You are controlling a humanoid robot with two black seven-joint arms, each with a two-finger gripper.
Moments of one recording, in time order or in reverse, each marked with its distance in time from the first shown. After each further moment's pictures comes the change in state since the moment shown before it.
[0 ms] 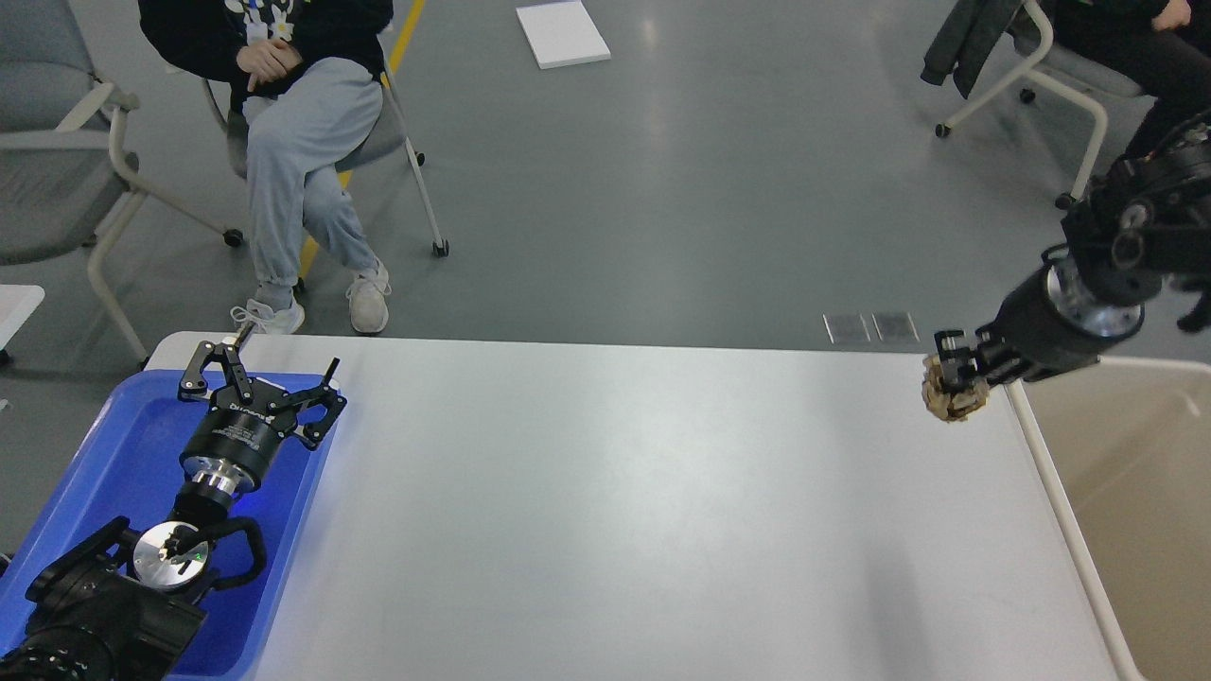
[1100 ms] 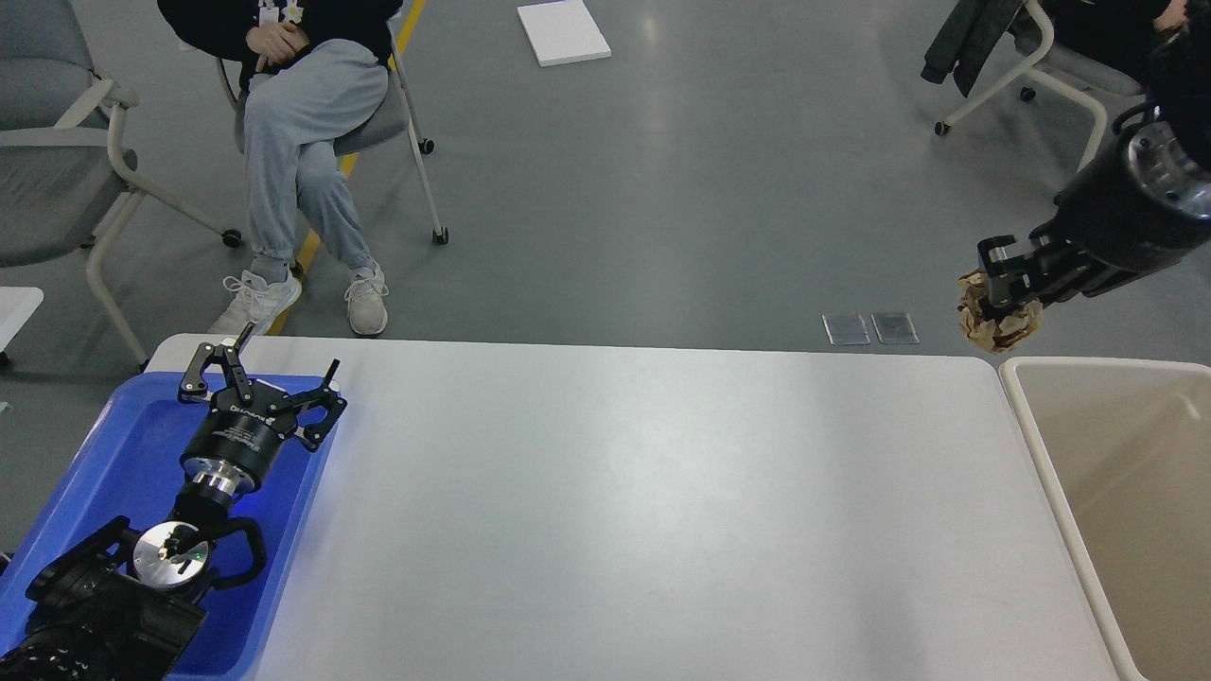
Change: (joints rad) left arm 0.000 0.000 0.000 0.001 0.000 0.000 0.000; right arm 0.272 -0.081 -0.045 0.080 -0.054 0.152 -0.007
